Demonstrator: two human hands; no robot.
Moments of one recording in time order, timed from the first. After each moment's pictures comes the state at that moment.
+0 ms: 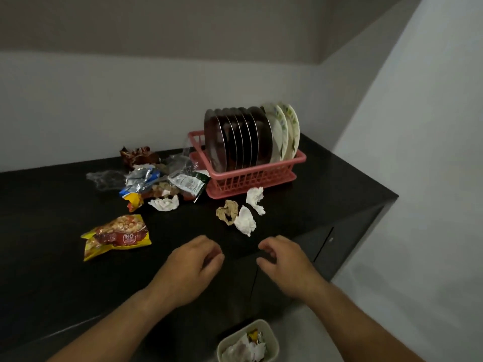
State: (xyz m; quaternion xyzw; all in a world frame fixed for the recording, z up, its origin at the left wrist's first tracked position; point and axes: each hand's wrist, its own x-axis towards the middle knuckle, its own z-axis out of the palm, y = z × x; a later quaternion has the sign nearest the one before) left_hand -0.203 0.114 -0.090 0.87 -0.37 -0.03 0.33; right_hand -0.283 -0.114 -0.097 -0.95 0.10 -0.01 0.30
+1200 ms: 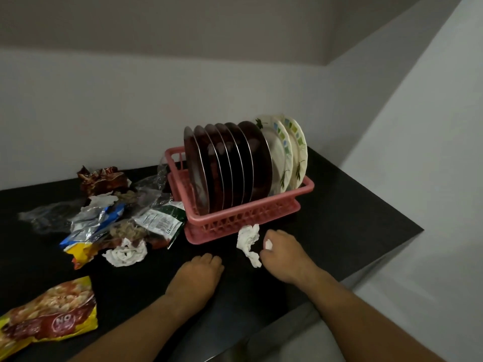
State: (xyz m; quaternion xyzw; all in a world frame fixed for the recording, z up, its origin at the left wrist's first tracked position) left_hand -0.046 -0.007 -0.153 0.92 -0.38 0.00 0.04; right_hand -0.109 -0.218 -0.102 -0.95 0.15 0.00 0.27
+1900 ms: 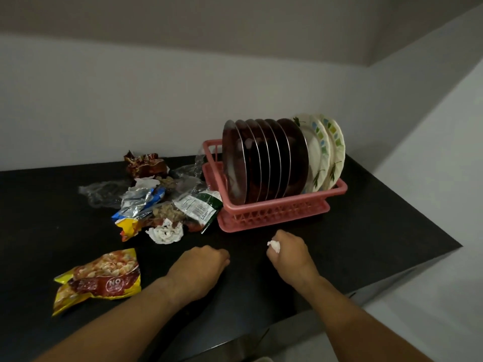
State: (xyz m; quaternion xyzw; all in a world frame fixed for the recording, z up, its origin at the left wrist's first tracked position) left_hand -0.053 0.054 -0.113 0.93 -0.34 -0.10 0.11; right_hand -0.100 -0.170 -0.126 -0.95 0.15 -0.04 0.26
